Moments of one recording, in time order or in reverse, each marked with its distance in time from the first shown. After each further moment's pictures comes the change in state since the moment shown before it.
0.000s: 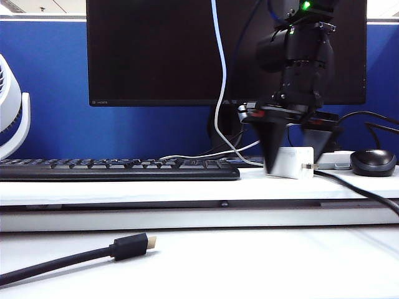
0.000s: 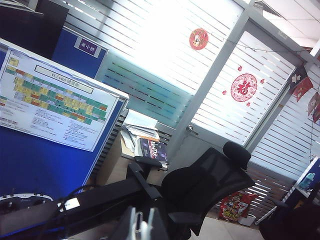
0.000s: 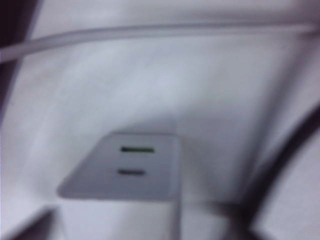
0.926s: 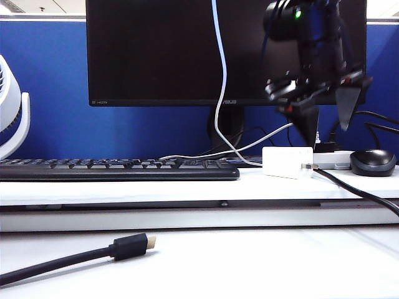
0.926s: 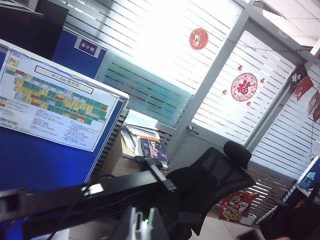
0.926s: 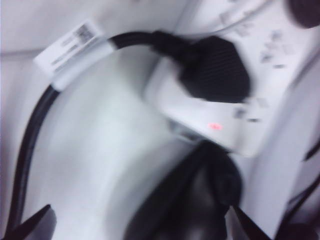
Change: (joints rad) left arm 0.000 0.000 0.000 0.000 0.000 0.004; right arm -0.009 -0.088 0.000 0.064 0.463 -0.025
